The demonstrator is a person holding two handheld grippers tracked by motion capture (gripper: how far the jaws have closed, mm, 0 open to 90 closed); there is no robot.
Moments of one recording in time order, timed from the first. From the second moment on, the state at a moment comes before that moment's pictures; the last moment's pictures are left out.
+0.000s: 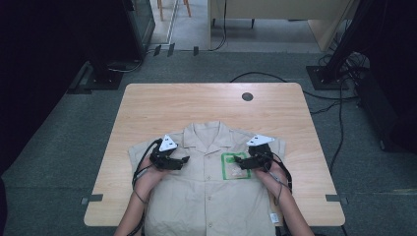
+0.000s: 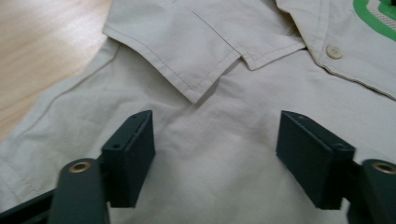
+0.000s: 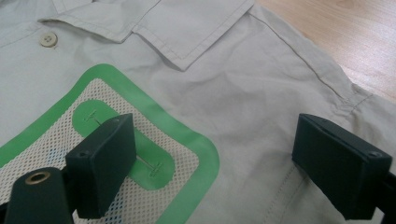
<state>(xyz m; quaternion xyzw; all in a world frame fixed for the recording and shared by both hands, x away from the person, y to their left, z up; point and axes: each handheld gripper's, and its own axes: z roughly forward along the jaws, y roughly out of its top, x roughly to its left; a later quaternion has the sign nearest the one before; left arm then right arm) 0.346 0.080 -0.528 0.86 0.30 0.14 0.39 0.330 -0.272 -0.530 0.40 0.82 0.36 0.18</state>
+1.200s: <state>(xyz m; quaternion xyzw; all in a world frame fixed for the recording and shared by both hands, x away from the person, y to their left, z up) 0.340 0.080 -0.528 0.85 0.32 0.15 0.39 0.332 -0.270 -0.530 0.39 0.83 0.37 0.17</state>
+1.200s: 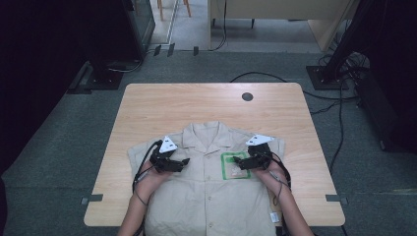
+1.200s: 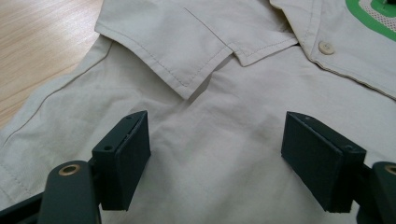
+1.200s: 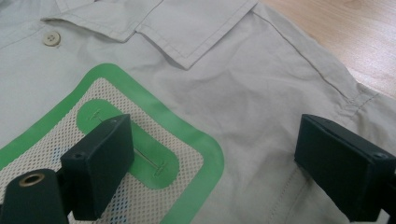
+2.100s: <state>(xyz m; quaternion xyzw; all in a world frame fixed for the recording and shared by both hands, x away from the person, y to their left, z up) 0.342 0.081 -0.528 0.85 0.34 0.15 0.38 0.331 -0.270 -0.530 0.40 0.83 0.36 0.17</state>
